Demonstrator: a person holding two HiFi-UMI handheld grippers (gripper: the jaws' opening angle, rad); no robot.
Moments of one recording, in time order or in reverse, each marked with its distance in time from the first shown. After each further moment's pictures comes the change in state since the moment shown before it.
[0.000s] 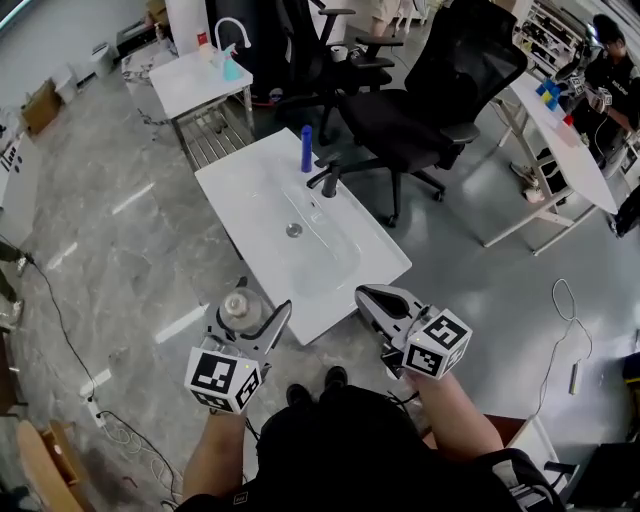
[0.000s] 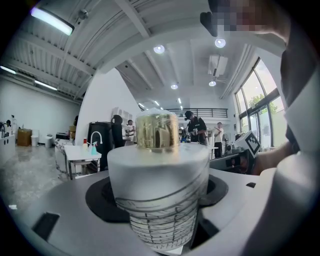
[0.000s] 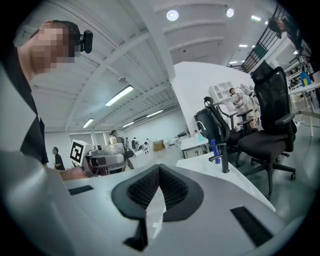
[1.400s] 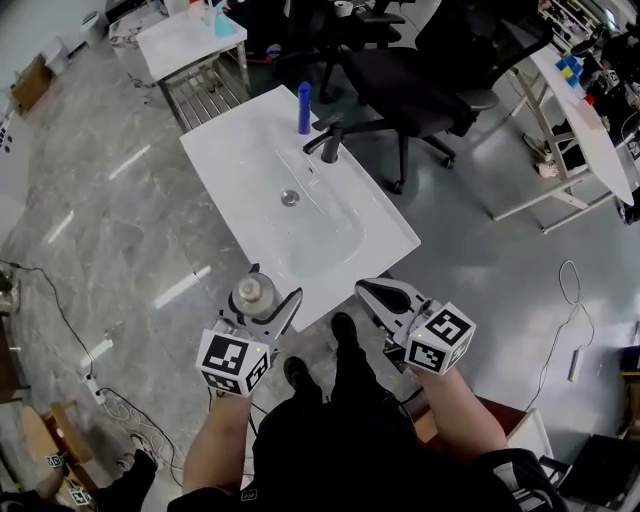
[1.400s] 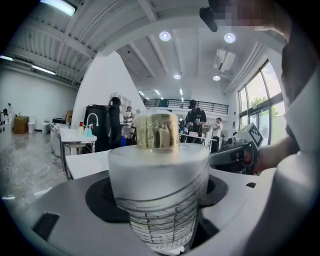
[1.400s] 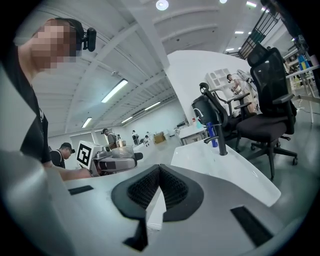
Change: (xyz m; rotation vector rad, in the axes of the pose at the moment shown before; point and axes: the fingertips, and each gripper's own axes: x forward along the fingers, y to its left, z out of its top) left arm 0.063 -0.001 -0.082 -0.074 0.125 -0.050; right arm 0.018 -0.041 -0.056 0.076 0.102 0.024
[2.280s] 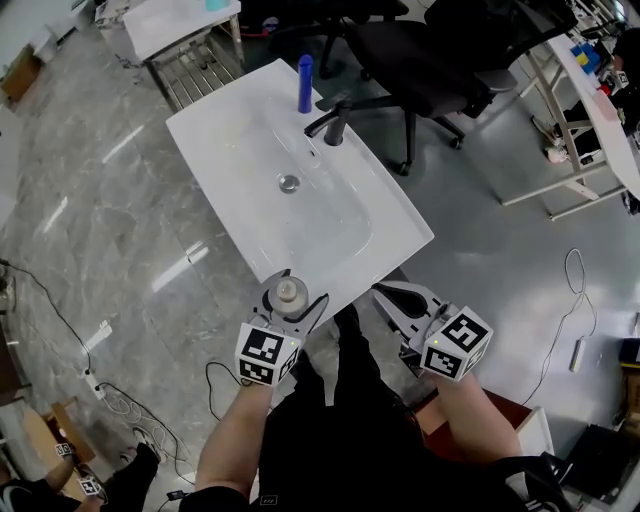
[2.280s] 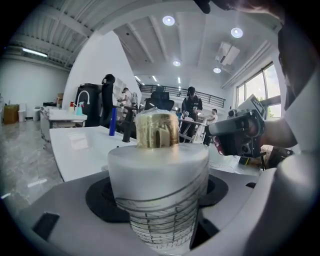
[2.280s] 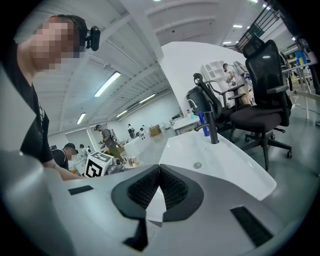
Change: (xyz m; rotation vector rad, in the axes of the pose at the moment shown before) left arm 0.073 -0.006 -0.113 -0.033 0.156 -0.092; right arm 0.013 -0.040 -0.037 0.030 0.091 -0.041
